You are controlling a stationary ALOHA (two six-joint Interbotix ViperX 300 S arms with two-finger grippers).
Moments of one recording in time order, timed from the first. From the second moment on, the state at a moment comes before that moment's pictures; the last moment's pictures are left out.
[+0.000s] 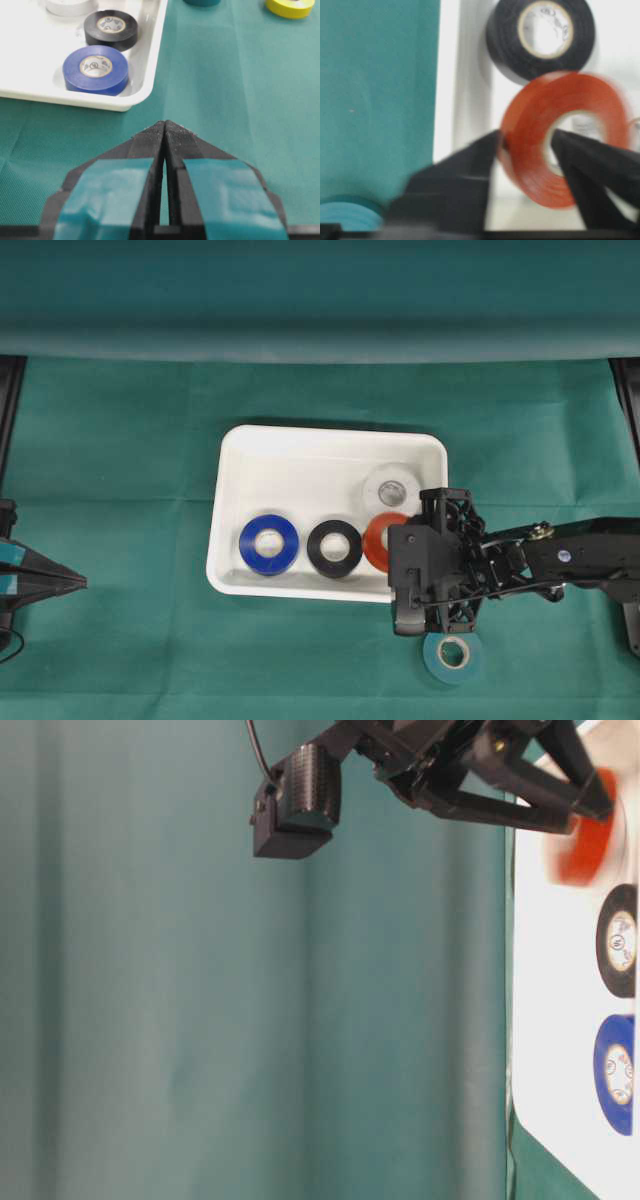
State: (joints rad) left arm 0.04 -1.37 1.51 -0.02 0.08 -0.04; right arm -0.05 -0.06 0.77 -0.63 0.27 0.62
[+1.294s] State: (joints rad) left arm 0.04 -1.37 1.51 -0.02 0.08 -0.04; right arm -0.05 -0.63 1.19 -0.63 0.16 0.63
